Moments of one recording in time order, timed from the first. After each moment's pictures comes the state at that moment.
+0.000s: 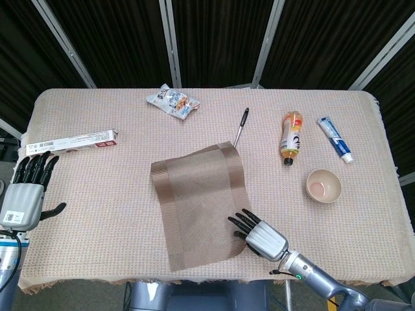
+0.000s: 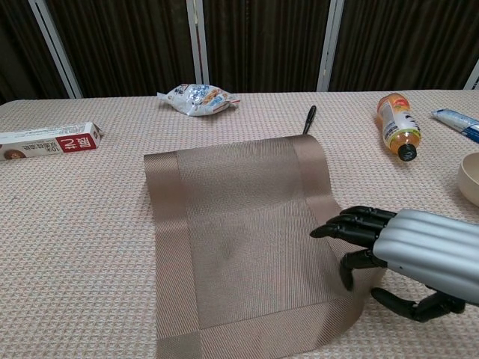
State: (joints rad) left arm -0.23 -1.14 -0.10 -1.77 1.40 1.45 0.31; right arm 0.50 -1.51 -0.12 -1.37 -1.85 1.11 -0.15
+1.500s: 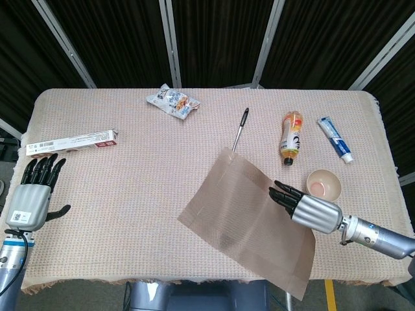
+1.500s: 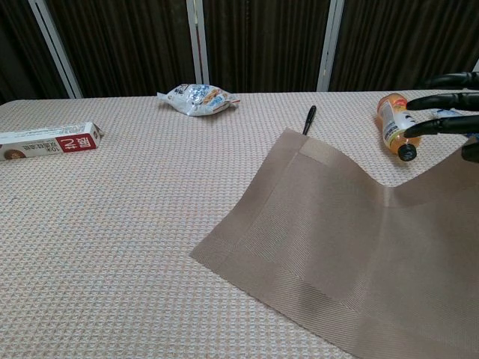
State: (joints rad) left arm -0.24 -1.15 -0.10 -1.76 1.39 1.41 0.33; right arm 0.64 -1.32 -0.13 -0.77 -2.20 1.59 -0.17
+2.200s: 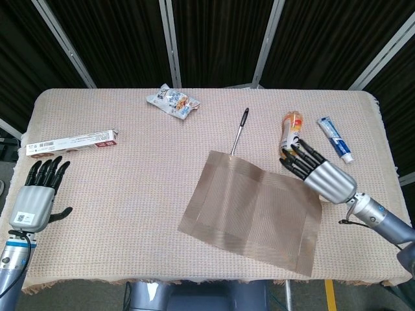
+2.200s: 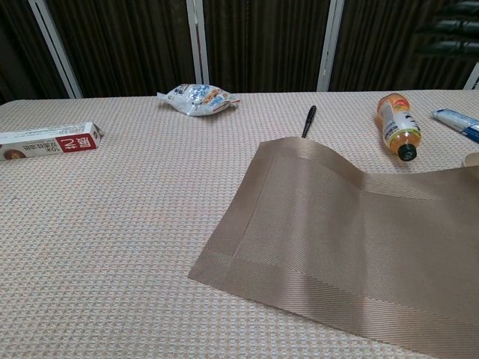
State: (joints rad) left arm -0.25 -1.16 -0.08 -1.74 1.43 1.39 0.34; right arm 0.57 -1.38 0.02 -0.68 -1.91 1.60 -0.12
